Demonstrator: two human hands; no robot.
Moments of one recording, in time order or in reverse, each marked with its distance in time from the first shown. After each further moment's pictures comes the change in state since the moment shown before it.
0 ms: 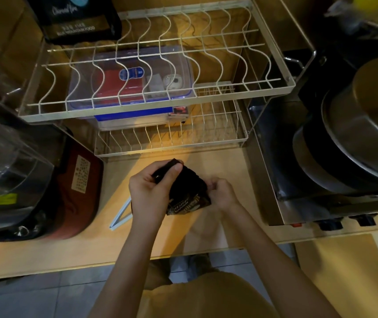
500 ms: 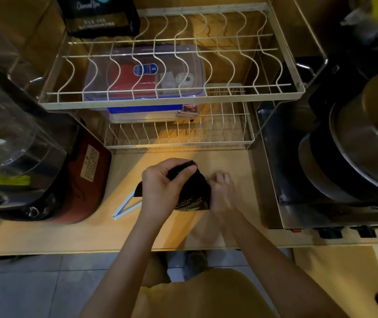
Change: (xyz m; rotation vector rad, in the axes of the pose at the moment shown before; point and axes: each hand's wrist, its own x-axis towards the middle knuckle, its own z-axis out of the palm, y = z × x) left_hand -0.004 0.013 0.004 0.226 -0.087 0.074; right_hand -0.005 0.009 0.007 -0.652 0.177 -0.383
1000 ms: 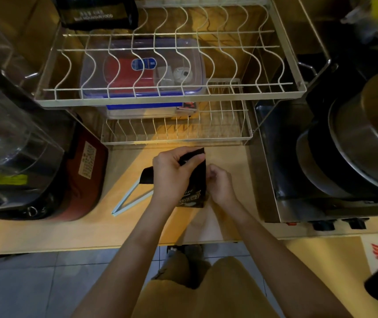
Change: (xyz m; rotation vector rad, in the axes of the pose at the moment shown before) left_hand 0.023 -0.002 0.013 0.011 0.003 0.000; right_hand 0.004 -0.024 -0.035 0.714 -0.041 0.180
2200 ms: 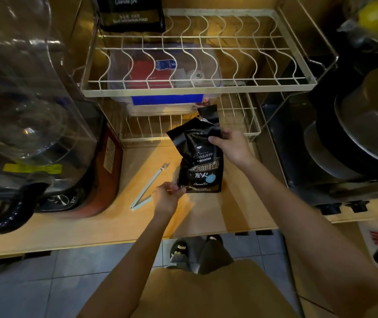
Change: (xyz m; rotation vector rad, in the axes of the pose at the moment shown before) left_hand -0.031 -0.152 -0.017 0.020 -0.020 -0.491; right_hand 0.010 -0.086 -0.012 0.137 0.048 -0.016
